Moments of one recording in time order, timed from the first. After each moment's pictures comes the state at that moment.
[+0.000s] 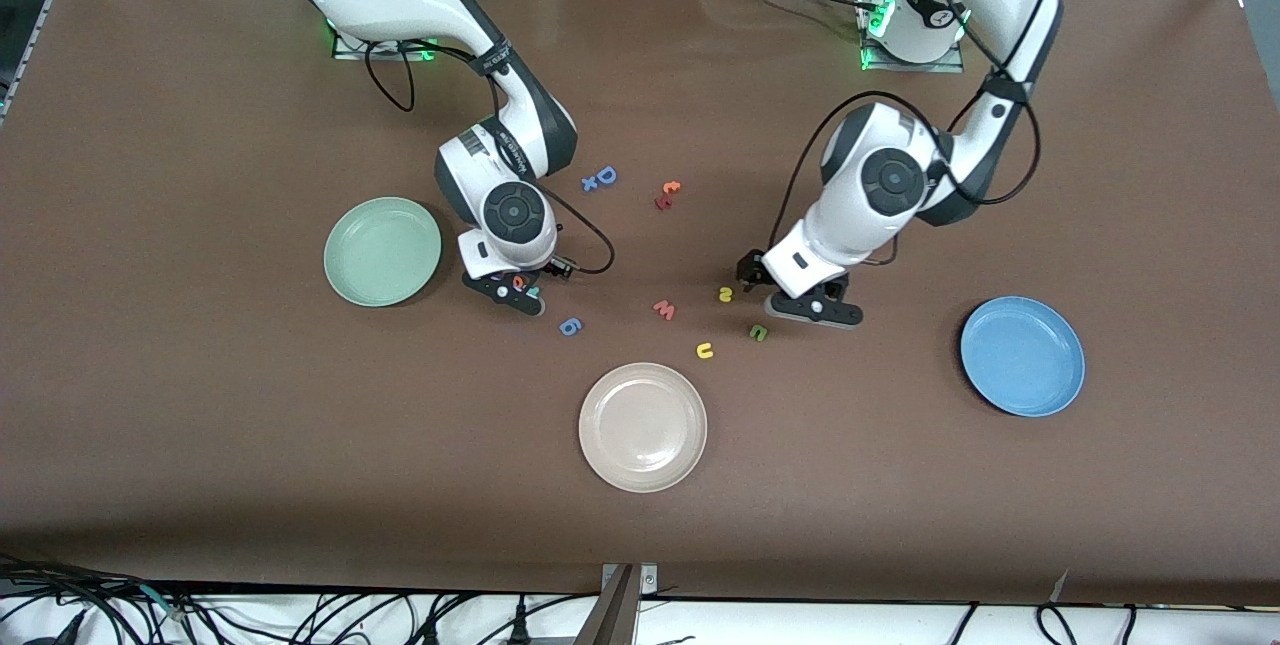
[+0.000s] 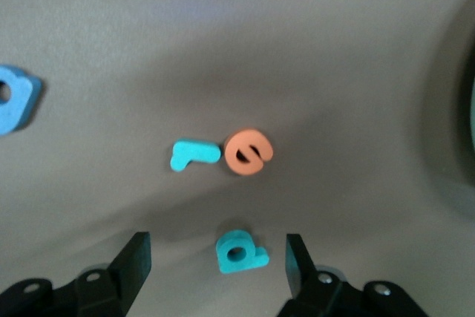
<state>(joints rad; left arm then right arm) -0.33 0.47 -0.17 -1.91 -0.12 2.46 -0.28 0.57 0.66 0.05 -1.71 -0.04 2.15 1.05</state>
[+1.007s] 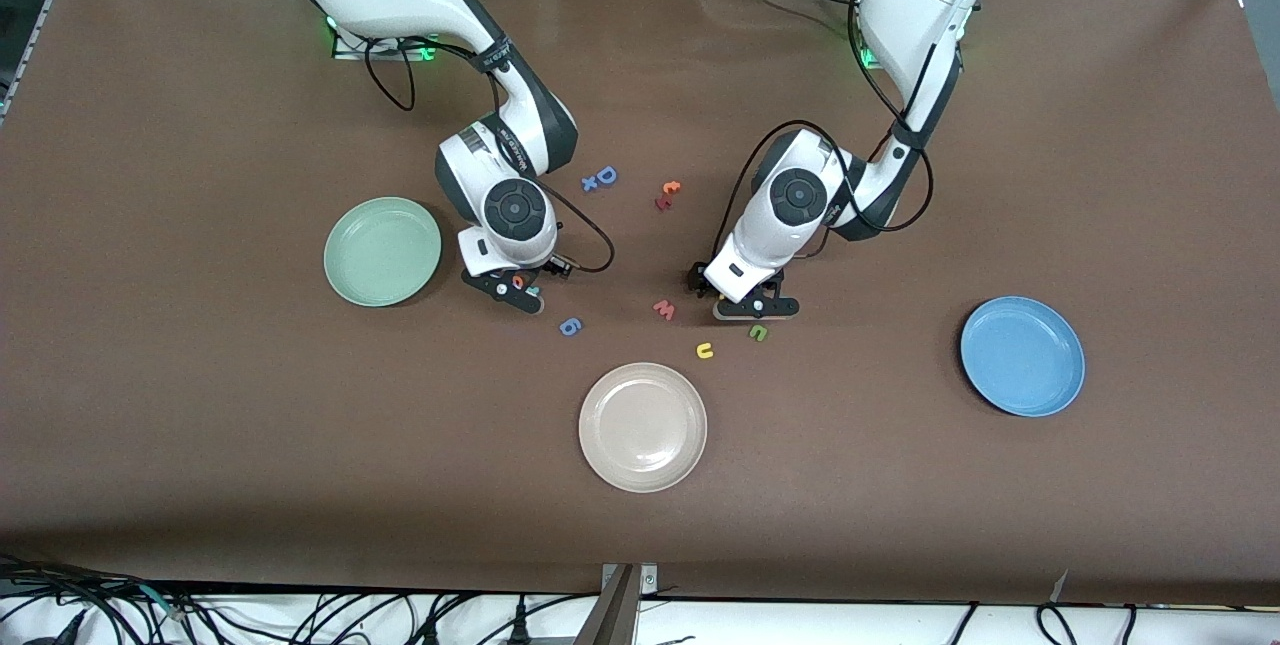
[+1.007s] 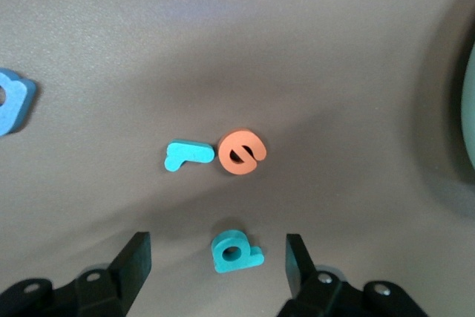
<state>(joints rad) -0.48 0.66 -0.11 -1.87 -0.12 2.63 -0.55 0.57 0.65 0.04 -1.72 -0.04 2.15 1.05</state>
